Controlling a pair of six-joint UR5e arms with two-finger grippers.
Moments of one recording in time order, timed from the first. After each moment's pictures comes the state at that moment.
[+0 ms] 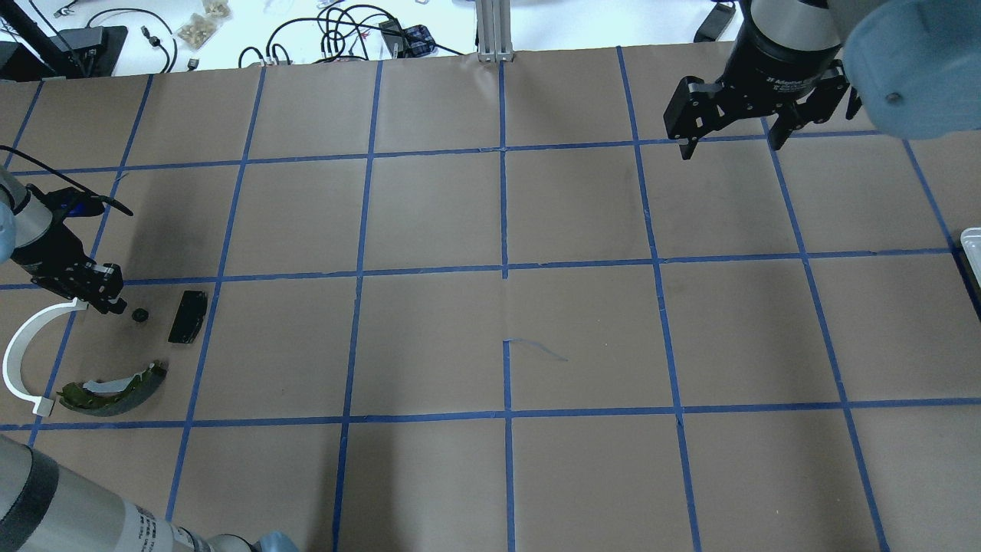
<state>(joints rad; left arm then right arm) -0.91 -2.03 -1.74 -1.17 1.68 0.70 1.58 -1.54 1.56 -1.66 -1.61 -0.03</state>
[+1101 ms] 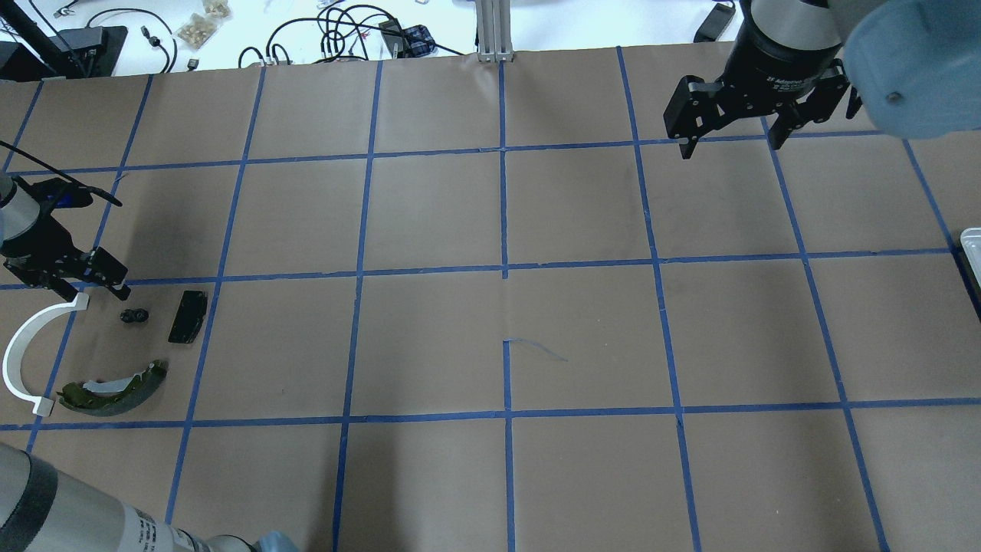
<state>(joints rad) -0.92 -1.99 -1.72 -1.18 1.66 0.67 1.58 -1.54 1.56 -1.66 -1.61 -0.03</state>
